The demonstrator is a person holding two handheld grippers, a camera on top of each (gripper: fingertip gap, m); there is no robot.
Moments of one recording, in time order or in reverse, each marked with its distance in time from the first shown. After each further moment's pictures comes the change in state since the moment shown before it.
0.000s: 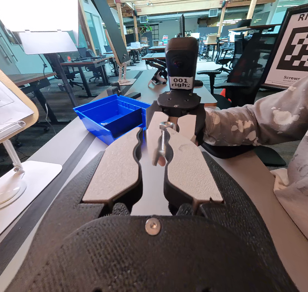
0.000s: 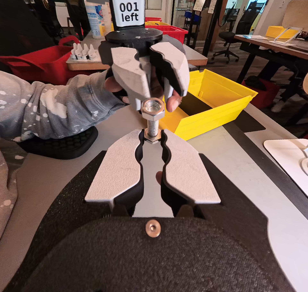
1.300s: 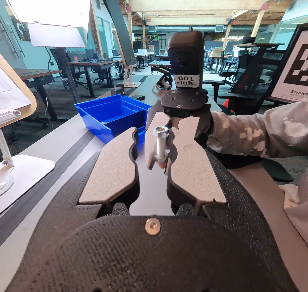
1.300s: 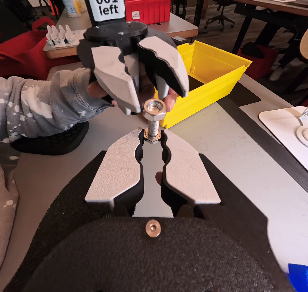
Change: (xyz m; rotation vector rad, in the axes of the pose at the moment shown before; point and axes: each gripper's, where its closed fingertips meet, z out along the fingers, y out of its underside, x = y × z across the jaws) left arm -0.011 0.014 0.017 0.044 -0.037 -0.073; right arm 0.017 0.018 -0.003 -0.127 0.067 0.091
